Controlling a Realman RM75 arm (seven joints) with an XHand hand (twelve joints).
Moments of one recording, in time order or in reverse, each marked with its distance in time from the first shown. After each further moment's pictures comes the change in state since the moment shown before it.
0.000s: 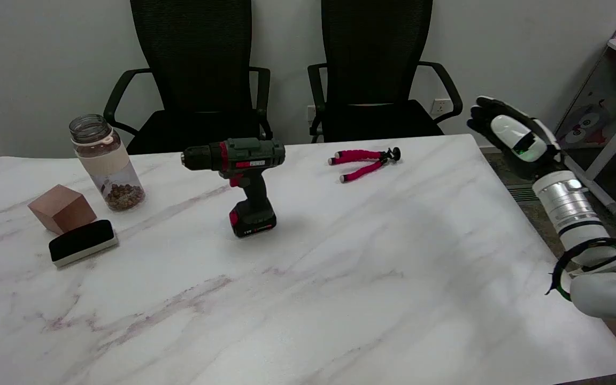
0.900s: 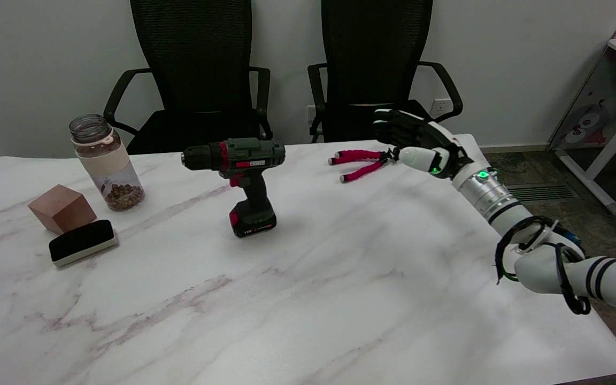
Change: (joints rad) arm 0.328 -0.111 -0.271 0.087 -0.342 -0.118 0.008
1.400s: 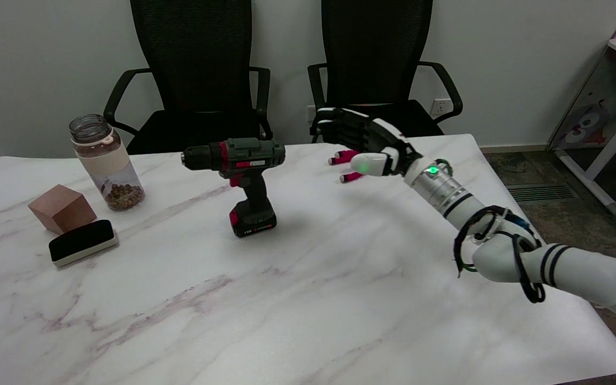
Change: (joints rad) arm 0.142 -0.123 -0.093 -0.002 -0.129 -0.039 0.000
